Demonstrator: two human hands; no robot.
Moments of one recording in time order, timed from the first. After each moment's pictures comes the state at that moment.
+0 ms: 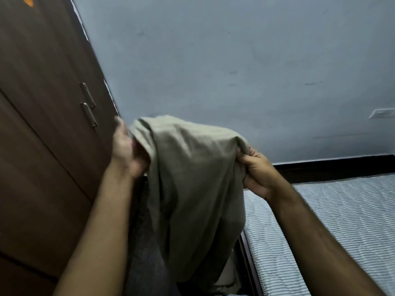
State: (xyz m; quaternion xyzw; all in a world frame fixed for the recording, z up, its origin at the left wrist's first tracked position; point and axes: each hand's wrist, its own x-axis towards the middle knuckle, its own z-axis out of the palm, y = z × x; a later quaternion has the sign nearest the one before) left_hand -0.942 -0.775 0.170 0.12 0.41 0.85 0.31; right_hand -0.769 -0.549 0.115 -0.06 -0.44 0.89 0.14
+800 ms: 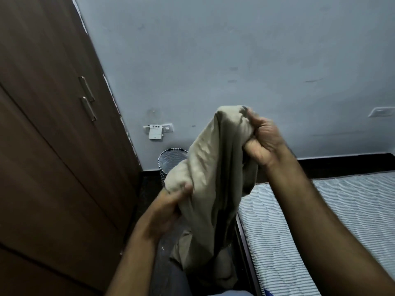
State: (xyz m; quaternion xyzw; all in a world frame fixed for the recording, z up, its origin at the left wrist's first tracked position) left_hand -0.834 -0.777 0.079 0.16 0.51 0.75 0.38; right_hand -0.801 -0.524 0.167 -0.05 -0.30 0.93 0.19
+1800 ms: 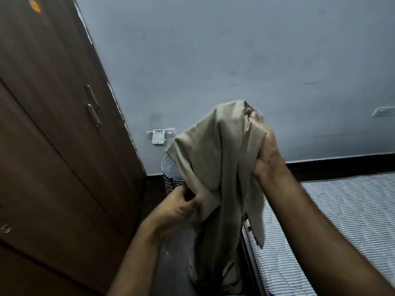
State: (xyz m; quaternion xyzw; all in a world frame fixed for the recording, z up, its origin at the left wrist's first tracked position) left_hand -0.823 -0.776 0.089 0.26 0.64 0.63 0.35; right_hand -0.770 -0.556 0.172 -0.03 -0.31 0.93 0.20
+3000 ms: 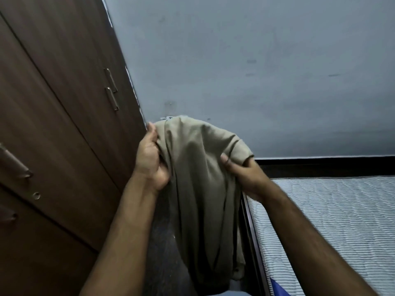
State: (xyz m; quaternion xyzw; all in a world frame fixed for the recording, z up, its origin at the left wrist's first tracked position) left_hand -0.837 -0.796 0.170 0.04 0.47 0.85 0.21; right_hand -0.746 -0.606 0.089 -0.07 -0.59 0.80 0.12
